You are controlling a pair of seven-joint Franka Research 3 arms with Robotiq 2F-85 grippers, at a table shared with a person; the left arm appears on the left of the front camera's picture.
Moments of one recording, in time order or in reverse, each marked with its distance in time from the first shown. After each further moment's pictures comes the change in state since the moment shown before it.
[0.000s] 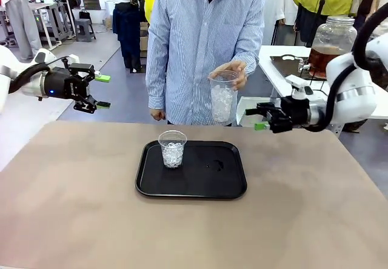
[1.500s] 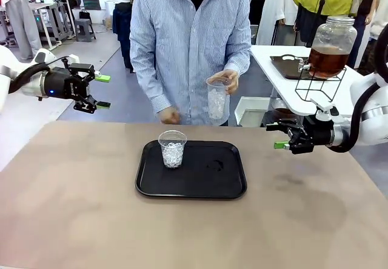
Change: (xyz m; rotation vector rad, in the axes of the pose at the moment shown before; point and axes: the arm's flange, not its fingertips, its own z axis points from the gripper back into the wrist) left arm 0.000 0.000 0.000 0.000 0.000 0.000; right arm -0.048 0.040 0.050 -0.095 -0.007 0.050
